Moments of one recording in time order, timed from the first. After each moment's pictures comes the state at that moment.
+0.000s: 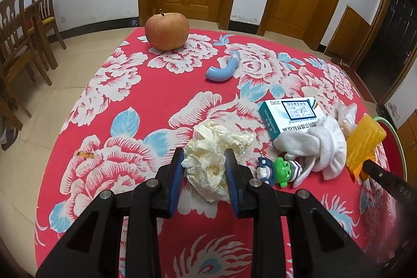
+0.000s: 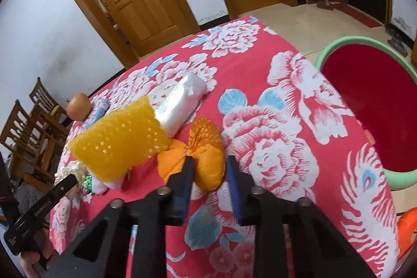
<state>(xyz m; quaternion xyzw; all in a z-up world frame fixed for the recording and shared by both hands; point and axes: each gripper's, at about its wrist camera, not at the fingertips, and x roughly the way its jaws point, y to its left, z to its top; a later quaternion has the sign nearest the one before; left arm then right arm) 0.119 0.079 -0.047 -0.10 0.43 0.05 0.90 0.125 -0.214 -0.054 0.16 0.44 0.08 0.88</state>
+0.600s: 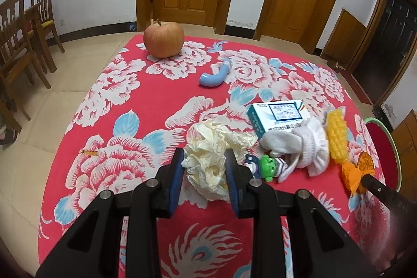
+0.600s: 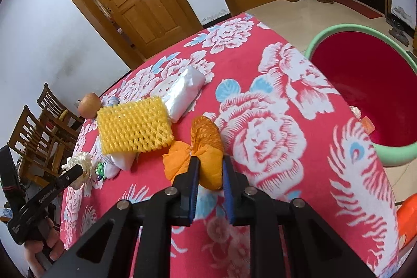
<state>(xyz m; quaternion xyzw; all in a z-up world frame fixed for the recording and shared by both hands) 0.105 0.072 -0.030 -0.10 0.42 0.04 0.90 0.095 -0.228 -0.046 0.19 0.44 0.08 0.87</state>
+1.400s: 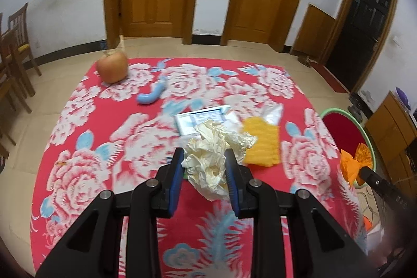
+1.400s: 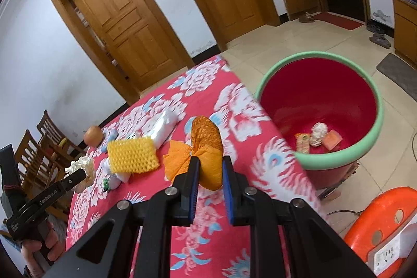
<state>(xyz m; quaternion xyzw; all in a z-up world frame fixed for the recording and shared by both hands) 0.090 -0.005 0.013 -0.07 0.39 -0.04 0.92 0.040 -0.294 -0.006 0.21 0.36 0.04 0.91</state>
